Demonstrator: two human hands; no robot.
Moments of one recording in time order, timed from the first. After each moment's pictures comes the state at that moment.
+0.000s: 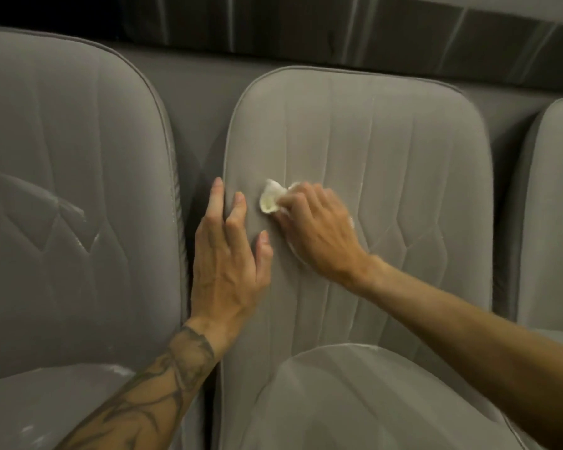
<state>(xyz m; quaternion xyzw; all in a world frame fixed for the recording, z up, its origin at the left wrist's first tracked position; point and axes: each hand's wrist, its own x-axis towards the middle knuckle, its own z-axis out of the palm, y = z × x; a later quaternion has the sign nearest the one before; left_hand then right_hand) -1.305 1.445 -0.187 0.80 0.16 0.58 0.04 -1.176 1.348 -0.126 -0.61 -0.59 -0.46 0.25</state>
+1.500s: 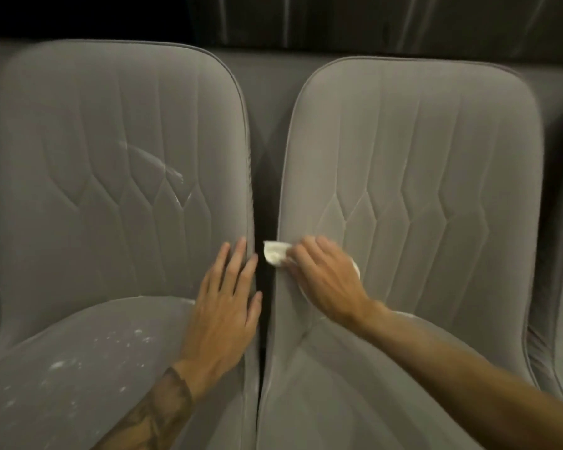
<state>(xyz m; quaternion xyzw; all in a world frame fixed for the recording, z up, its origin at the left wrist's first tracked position) -1.450 1.434 -0.277 0.91 0.26 0.31 -0.06 -1.262 1.331 -0.226 -0.63 -0.65 -0.37 0.22</state>
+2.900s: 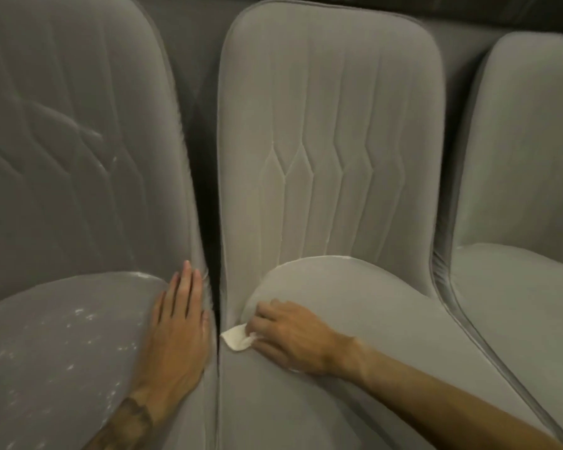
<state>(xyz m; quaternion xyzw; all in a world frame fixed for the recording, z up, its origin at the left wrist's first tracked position) -1.490 1.388 -0.338 0.94 0.26 0.21 -0.01 -1.318 1.218 -0.305 -0.68 -0.72 -0.01 0.12</state>
